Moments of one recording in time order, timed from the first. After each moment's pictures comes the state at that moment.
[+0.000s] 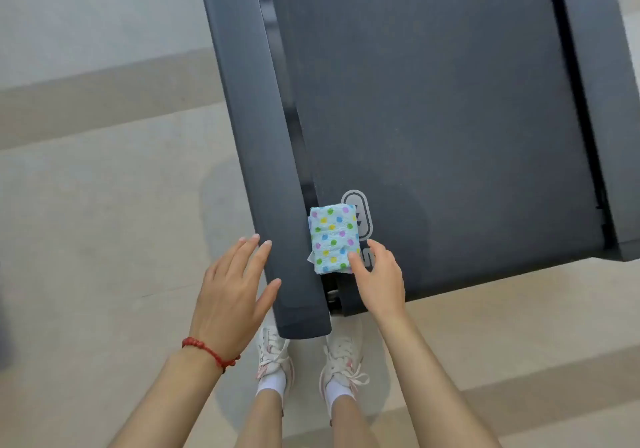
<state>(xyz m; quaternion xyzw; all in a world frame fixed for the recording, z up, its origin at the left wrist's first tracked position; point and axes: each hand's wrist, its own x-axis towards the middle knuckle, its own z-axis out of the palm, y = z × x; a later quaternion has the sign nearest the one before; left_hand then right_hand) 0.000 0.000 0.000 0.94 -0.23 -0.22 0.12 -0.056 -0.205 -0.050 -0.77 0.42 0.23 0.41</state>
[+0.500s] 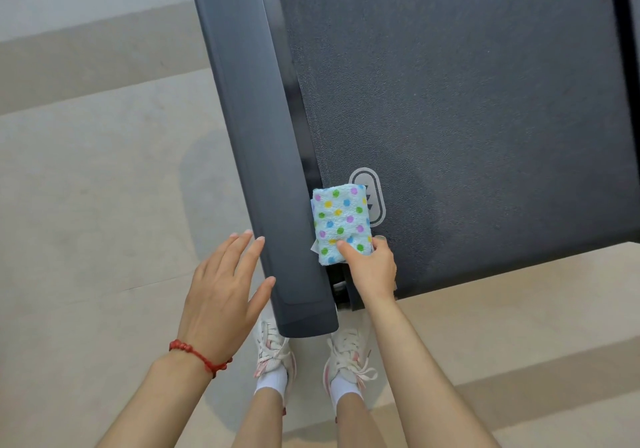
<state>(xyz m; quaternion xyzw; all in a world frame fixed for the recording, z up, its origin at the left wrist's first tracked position) -0.010 0.016 -0.051 0.95 -0.22 -0.22 0.10 -0.052 -0.182 -0.111 -0.66 0.55 0.20 0.46</state>
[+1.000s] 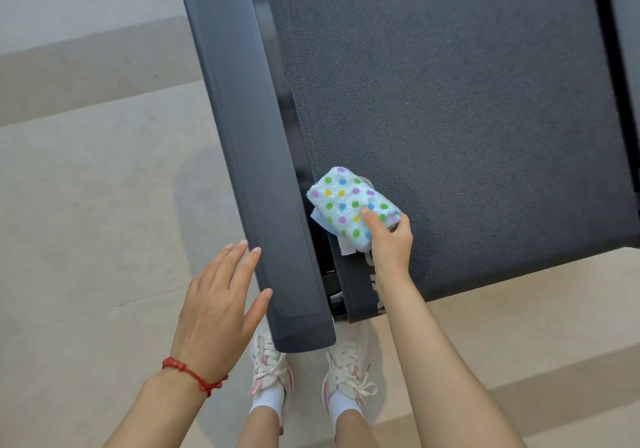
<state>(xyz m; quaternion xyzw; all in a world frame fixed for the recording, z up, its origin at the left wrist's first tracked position) -0.010 0.010 -0.053 0.94 -0.22 -0.22 0.11 -0.020 -0.215 -0.109 -0.50 0.58 0.00 0.64</state>
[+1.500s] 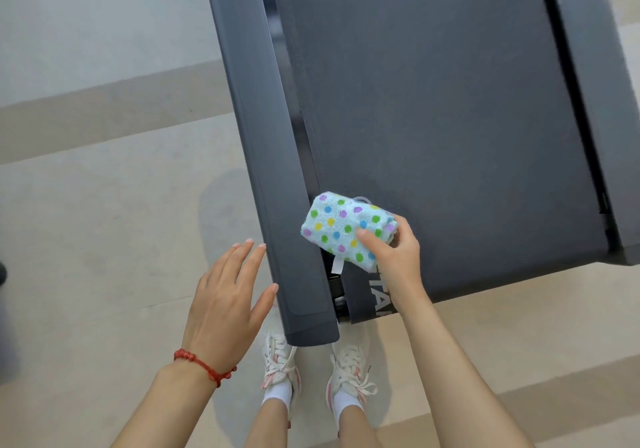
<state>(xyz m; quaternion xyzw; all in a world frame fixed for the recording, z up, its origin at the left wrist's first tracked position) 0.002 0.014 0.011 0.95 -0.21 -0.18 0.13 -0.021 -0.217 -0.015 -0.57 0.45 0.06 0.69</state>
